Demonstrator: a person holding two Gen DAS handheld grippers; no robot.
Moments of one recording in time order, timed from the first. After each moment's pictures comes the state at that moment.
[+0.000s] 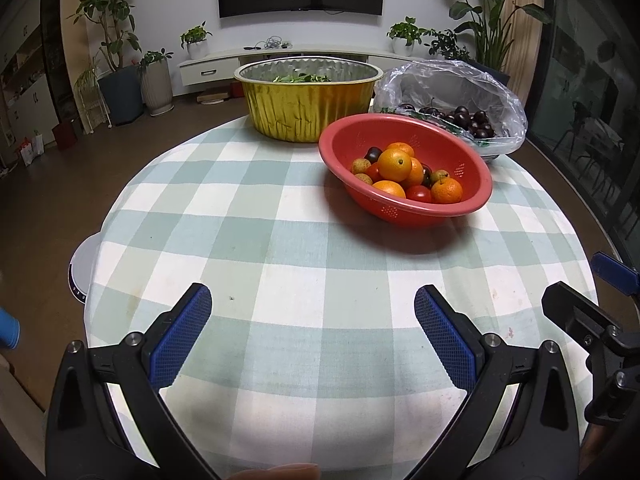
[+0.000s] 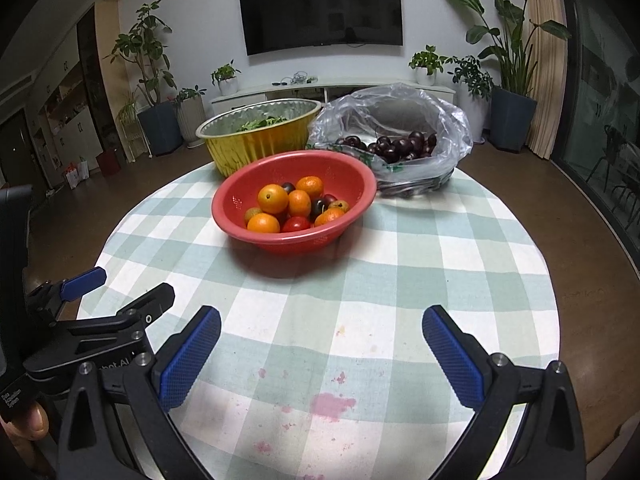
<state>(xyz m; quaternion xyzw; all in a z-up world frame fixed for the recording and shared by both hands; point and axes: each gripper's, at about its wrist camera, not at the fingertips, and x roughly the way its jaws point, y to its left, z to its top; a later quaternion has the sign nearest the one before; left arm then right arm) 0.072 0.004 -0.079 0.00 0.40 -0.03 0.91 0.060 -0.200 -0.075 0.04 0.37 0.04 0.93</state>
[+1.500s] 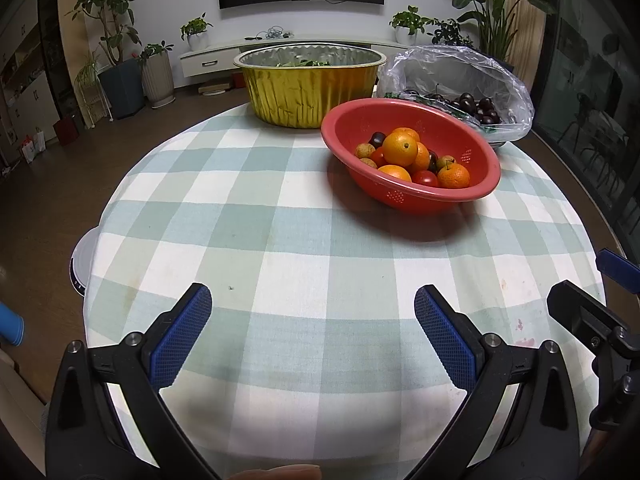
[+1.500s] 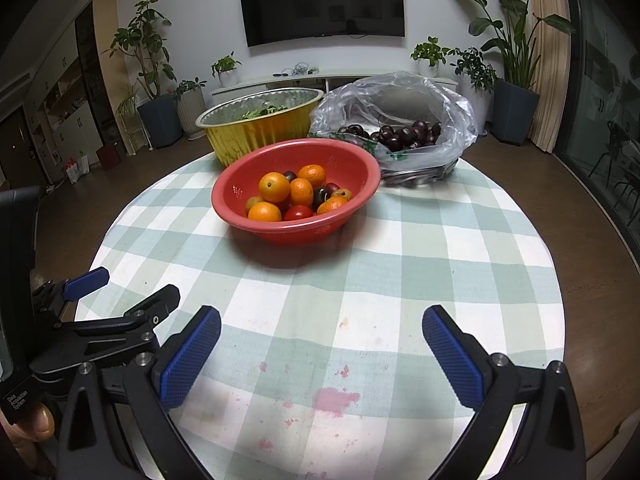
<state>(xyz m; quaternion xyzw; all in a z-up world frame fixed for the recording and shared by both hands) 0.075 0.004 -0.090 0.01 0.42 -0.03 0.91 0.062 -0.198 -0.079 0.04 0.38 0.04 0.92</state>
